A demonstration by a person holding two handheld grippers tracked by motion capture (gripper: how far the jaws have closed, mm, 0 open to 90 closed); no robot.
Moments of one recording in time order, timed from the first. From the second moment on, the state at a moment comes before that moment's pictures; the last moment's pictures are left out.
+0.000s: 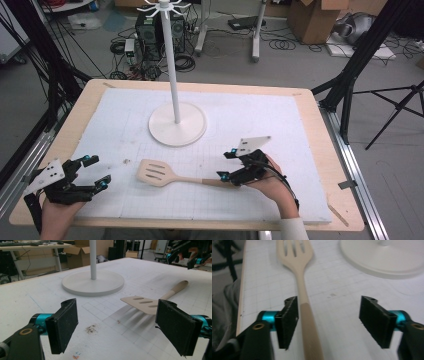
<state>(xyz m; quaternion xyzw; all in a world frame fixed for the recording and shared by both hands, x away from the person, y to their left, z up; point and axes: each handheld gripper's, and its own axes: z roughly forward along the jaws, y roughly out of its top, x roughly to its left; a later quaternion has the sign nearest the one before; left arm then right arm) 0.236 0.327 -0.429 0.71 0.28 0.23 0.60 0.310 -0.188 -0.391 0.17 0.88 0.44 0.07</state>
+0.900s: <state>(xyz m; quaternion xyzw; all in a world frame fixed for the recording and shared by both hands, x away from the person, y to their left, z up) 0.243 0.317 -0.421 0.72 0.26 0.22 0.60 0.268 -0.287 -0.423 0.36 0.75 0.53 0.17</state>
